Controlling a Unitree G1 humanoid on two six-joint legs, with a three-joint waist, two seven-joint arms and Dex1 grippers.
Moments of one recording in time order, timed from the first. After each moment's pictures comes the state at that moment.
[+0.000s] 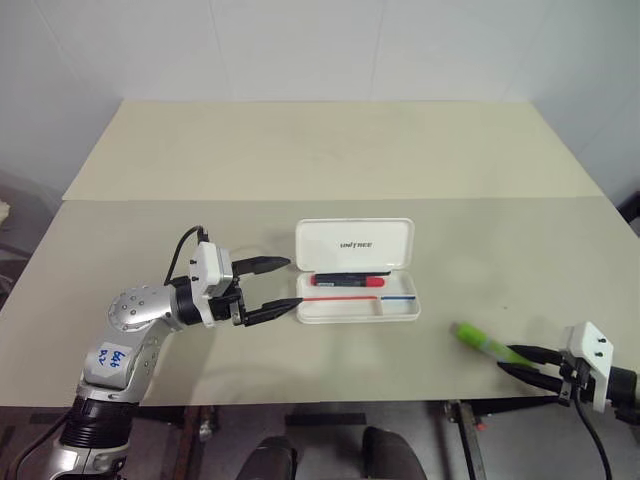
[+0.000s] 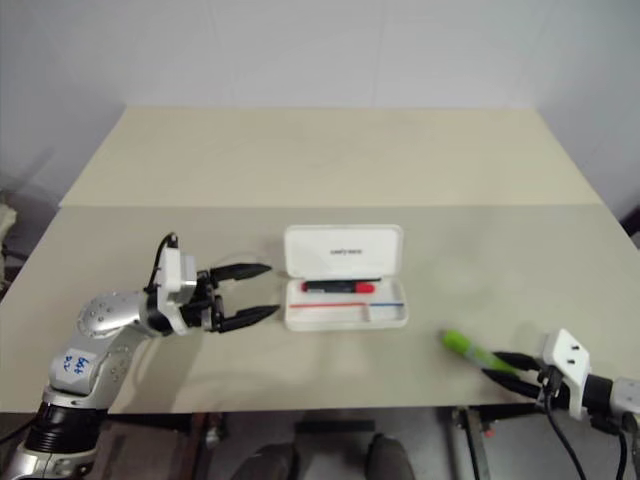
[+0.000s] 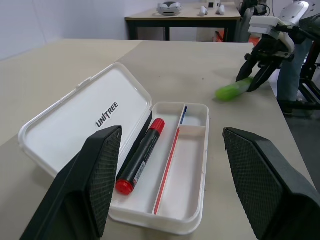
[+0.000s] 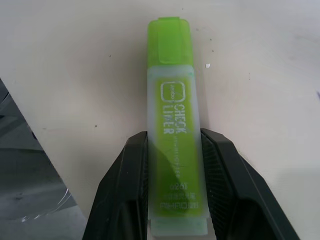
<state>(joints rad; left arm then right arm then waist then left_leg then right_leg) -0.23 0.58 0.04 -0.22 -0.49 0.20 -1.00 0.14 -0.83 -0.33 0.20 0.31 -0.10 1.23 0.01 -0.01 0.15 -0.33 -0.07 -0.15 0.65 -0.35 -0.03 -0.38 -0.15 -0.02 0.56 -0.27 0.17</state>
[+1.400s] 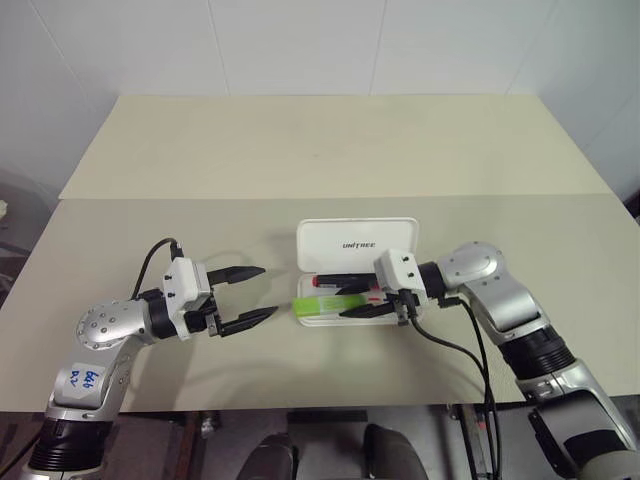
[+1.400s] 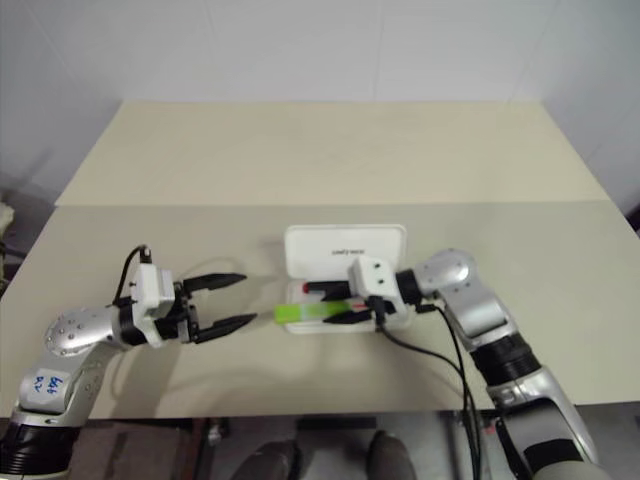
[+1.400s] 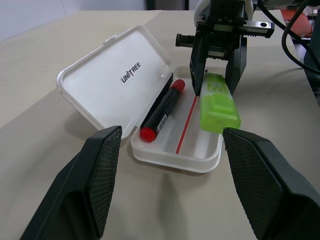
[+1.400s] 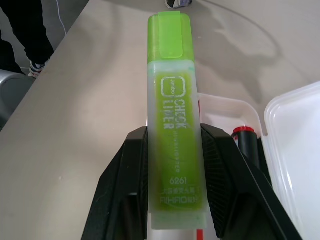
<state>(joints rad) -0.11 0.65 0.12 -0.23 -0.46 0.13 -0.99 -0.62 -0.55 0.31 0.09 0.20 0.08 1.36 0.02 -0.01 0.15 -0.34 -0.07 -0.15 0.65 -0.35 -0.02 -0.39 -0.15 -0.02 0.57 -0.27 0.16</state>
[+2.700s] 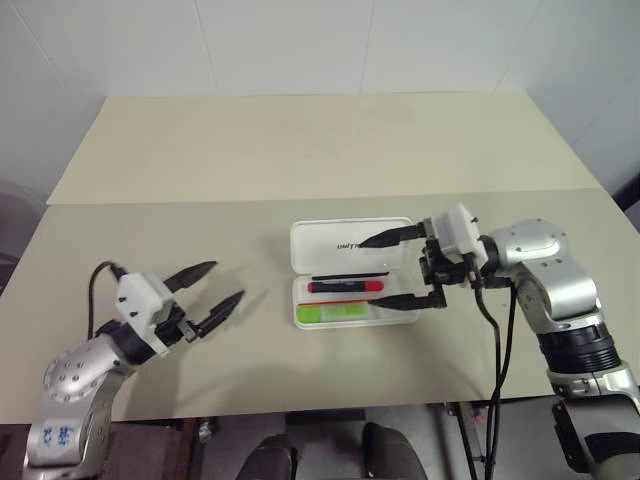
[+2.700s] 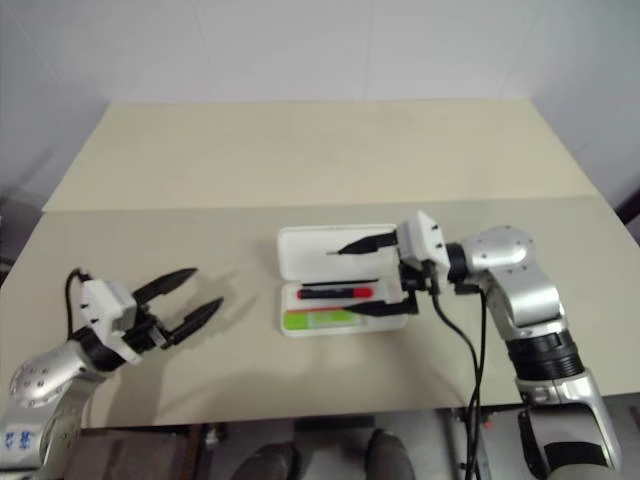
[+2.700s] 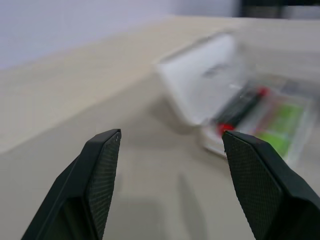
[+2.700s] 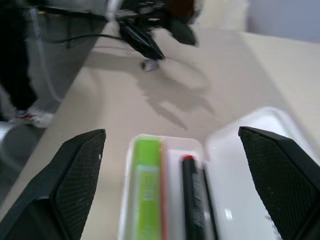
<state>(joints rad) 0.20 0.45 0.36 -0.46 -0.42 0.13 -0.57 -0.62 -0.66 0.06 0.03 0.44 0.17 1.42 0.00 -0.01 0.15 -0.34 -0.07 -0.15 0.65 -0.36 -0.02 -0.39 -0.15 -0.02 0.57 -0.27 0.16</state>
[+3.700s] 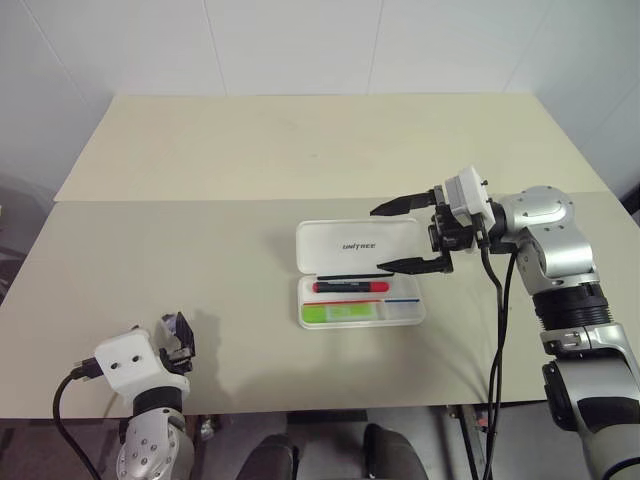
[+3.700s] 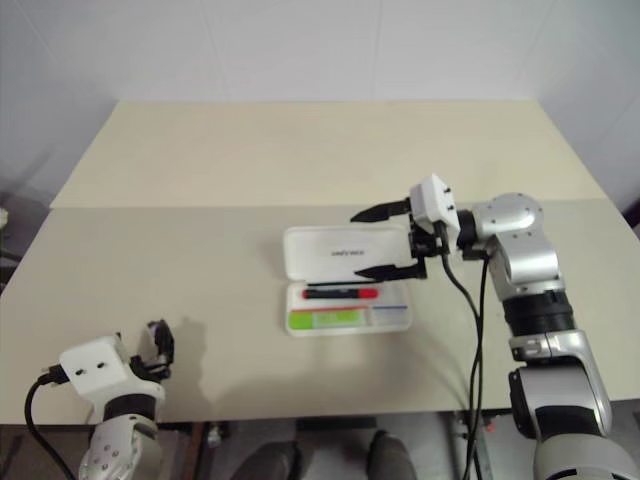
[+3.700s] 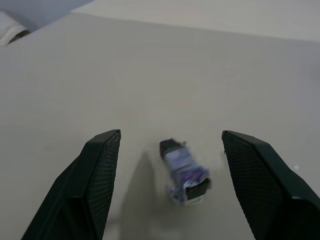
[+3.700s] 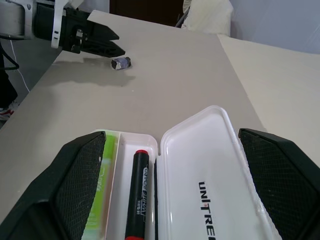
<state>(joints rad) 0.46 -0.11 0.18 -0.71 -0.07 0.33 0.23 -0.82 -0.62 0.09 0.33 0.40 0.03 1.52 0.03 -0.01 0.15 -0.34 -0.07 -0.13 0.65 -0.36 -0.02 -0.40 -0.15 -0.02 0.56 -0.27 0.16</state>
